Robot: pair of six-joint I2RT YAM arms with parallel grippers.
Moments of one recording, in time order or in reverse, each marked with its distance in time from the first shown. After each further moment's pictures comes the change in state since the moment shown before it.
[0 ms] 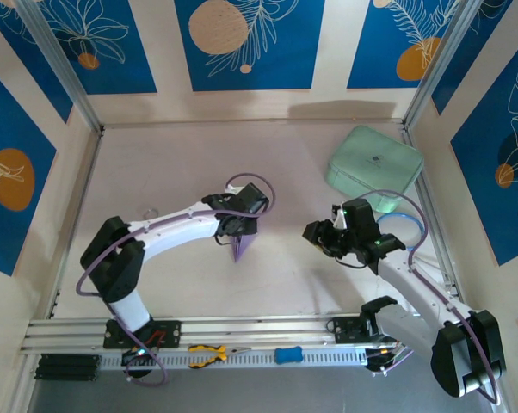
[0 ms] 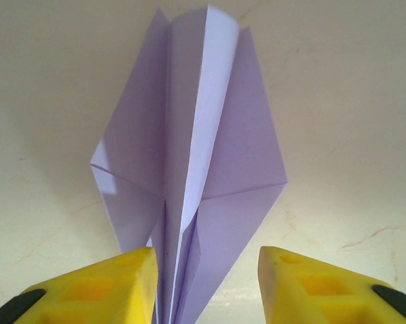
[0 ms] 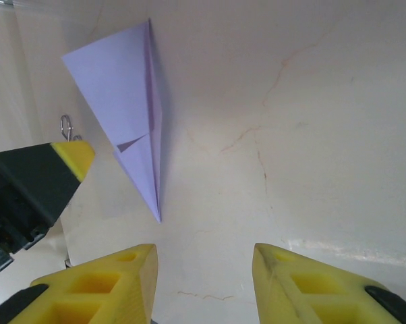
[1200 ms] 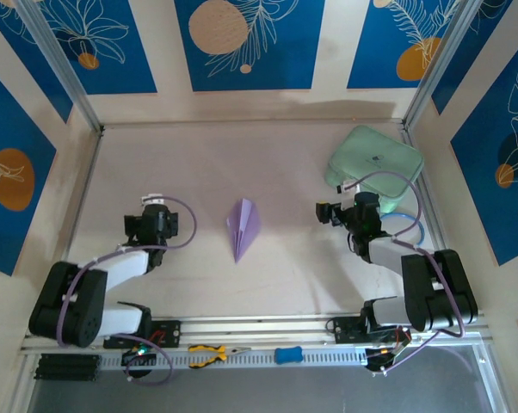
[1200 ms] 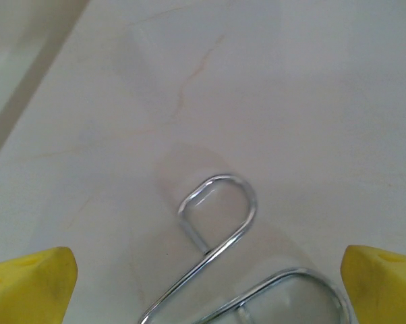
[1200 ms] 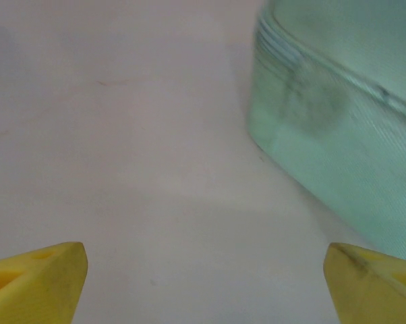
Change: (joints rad) left arm 0.639 -0.356 -0.829 0.978 -0.234 0.788; right arm -0.209 0.396 -0.140 0.873 0.319 -0.902
